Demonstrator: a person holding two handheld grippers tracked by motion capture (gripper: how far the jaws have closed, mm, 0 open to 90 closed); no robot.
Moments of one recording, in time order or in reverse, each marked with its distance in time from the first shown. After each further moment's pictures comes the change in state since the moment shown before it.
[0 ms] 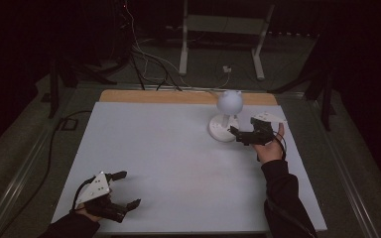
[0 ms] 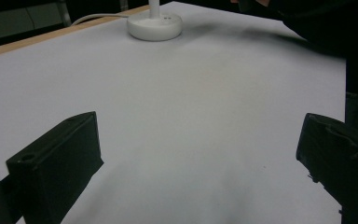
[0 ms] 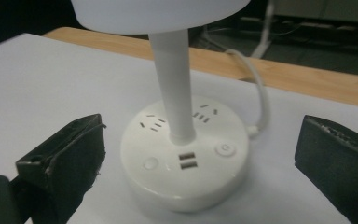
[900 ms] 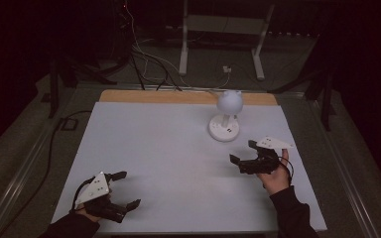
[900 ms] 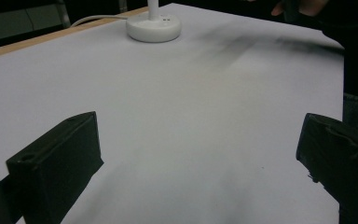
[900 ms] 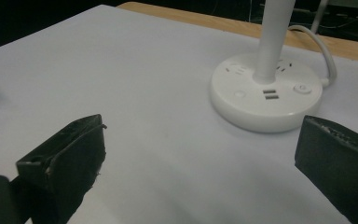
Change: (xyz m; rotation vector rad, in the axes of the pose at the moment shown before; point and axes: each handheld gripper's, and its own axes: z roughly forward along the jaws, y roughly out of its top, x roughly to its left) left arm 0.000 0.000 -0.001 0.001 -0.006 0.002; right arm 0.045 -0.037 -0.067 0.043 0.169 -0.063
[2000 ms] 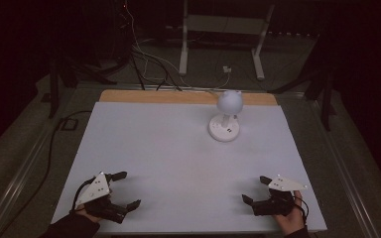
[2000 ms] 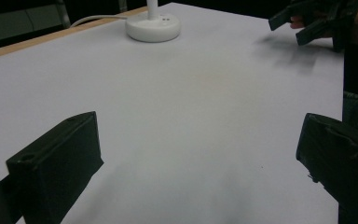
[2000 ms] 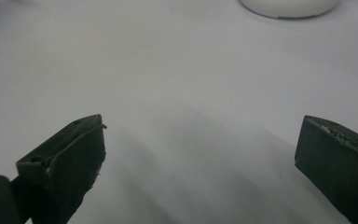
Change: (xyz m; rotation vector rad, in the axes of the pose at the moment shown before) left arm -0.001 0.000 -0.001 -0.003 0.004 0.005; right arm 0.027 -0.087 -0.059 0.102 0.006 -0.041
